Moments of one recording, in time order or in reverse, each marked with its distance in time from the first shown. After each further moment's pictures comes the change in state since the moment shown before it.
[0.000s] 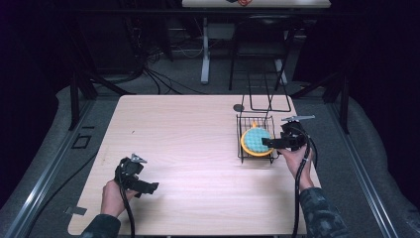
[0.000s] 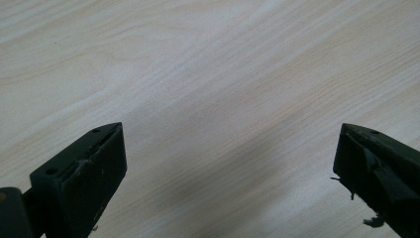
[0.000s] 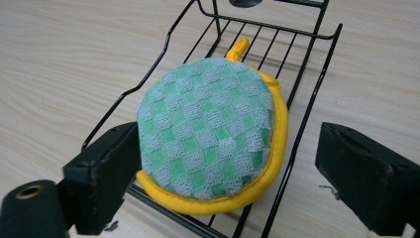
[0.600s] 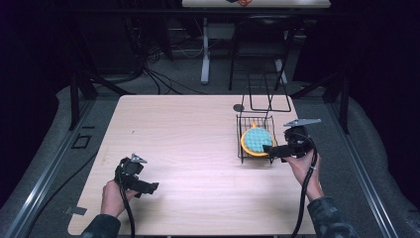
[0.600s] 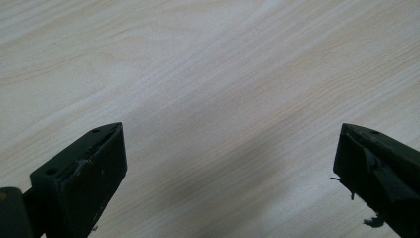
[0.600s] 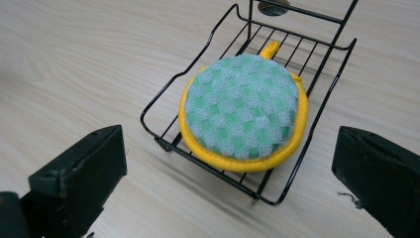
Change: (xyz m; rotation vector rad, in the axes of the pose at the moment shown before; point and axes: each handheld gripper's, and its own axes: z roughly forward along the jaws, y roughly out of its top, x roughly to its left) left arm 0.000 0.000 0.000 -0.003 -0.001 0.001; right arm 0.027 -0.006 -0.045 -0.007 0.029 -0.107
